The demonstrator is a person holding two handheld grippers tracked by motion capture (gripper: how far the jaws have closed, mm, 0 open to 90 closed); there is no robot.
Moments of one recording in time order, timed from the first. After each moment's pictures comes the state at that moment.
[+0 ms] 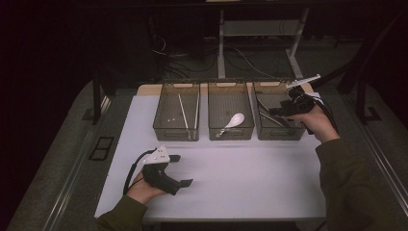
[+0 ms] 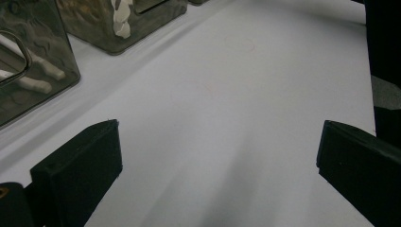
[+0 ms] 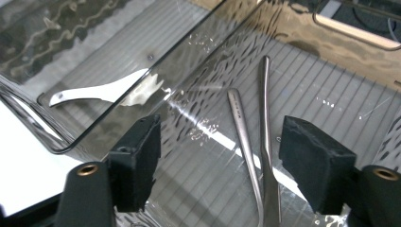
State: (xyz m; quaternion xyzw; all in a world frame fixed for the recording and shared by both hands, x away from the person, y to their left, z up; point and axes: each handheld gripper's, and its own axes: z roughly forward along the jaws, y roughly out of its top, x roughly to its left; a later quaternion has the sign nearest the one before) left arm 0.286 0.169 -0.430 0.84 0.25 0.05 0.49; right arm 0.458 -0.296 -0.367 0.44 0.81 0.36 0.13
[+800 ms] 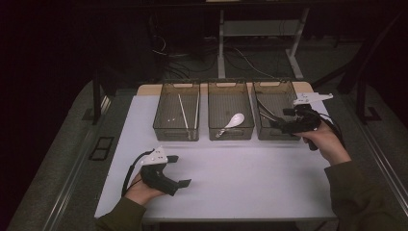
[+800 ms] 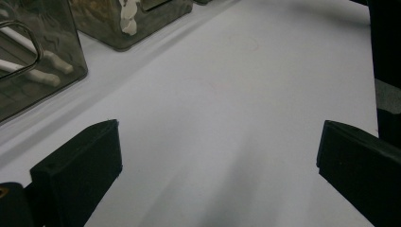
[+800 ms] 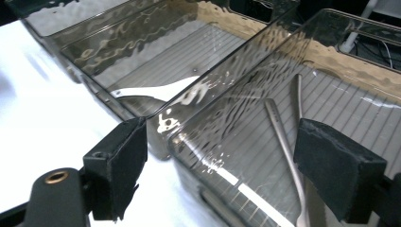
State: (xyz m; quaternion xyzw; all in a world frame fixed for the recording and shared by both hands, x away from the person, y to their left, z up) left arm 0.283 0.174 -0.431 0.83 0.26 0.05 0.49; right arm 0.394 -0.295 -0.373 0.39 0.80 0.43 0.15
